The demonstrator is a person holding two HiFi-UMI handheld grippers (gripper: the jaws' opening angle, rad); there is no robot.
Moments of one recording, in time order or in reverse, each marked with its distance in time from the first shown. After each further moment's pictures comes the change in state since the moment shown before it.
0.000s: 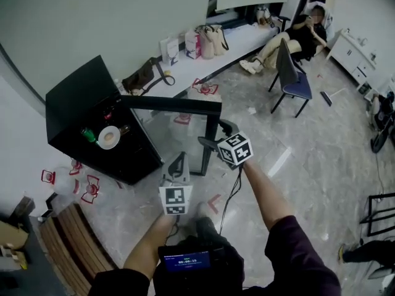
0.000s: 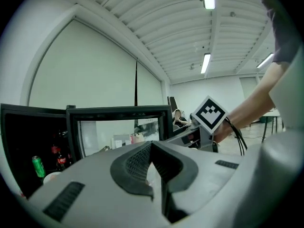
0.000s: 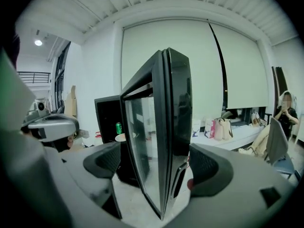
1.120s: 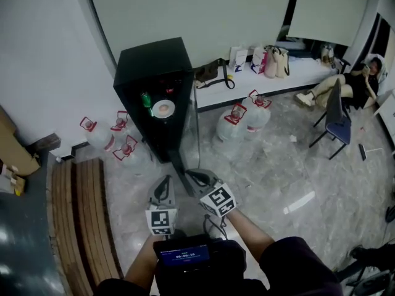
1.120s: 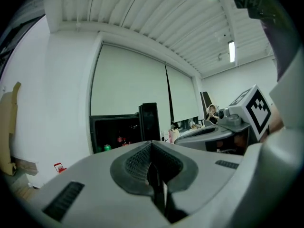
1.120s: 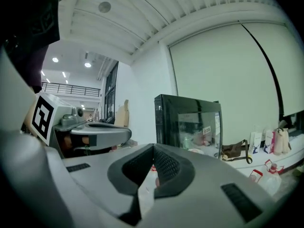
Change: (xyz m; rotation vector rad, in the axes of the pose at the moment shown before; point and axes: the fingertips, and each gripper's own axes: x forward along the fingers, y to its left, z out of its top) left arm -0.283 0.069 -0.038 -0.006 0.035 0.458; right arm -0.062 0.371 -0.020 -0.139 -0.232 0.510
